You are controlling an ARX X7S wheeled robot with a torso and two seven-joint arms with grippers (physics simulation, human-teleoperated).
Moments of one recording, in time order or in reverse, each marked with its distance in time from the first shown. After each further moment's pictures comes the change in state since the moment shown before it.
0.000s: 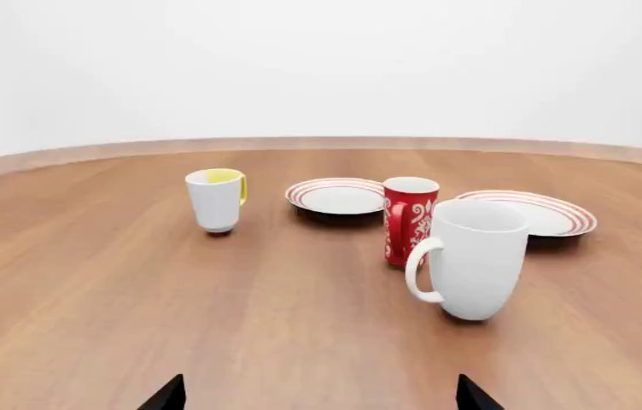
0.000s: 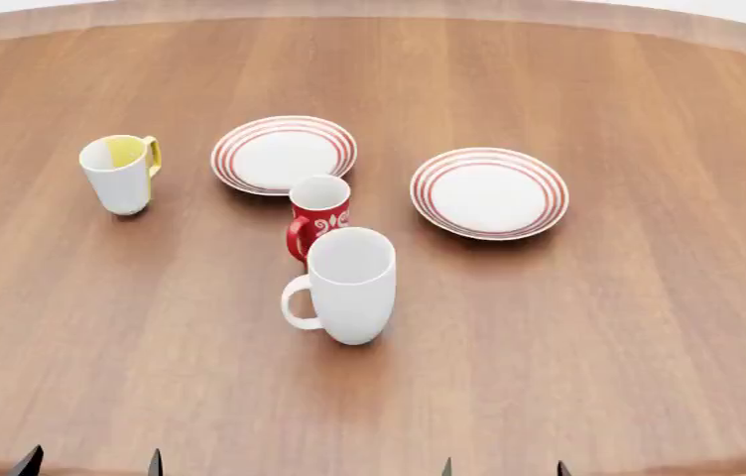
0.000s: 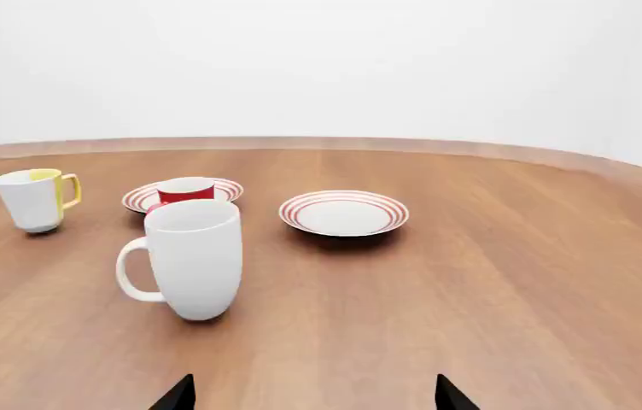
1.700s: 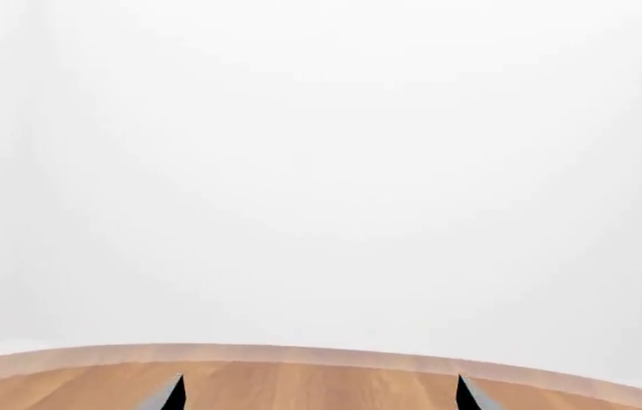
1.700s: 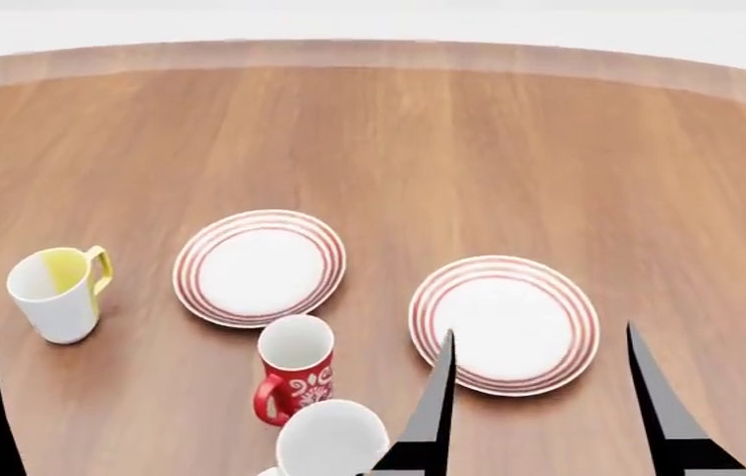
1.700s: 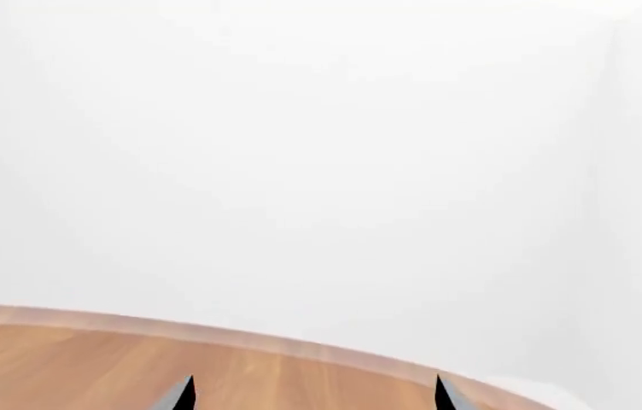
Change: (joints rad) left arm 0.099 -0.181 -0.042 0.980 -0.284 -0.487 -0.193; right arm 0.006 0.036 -0.199 -1.039 -0.270 0.716 0.031
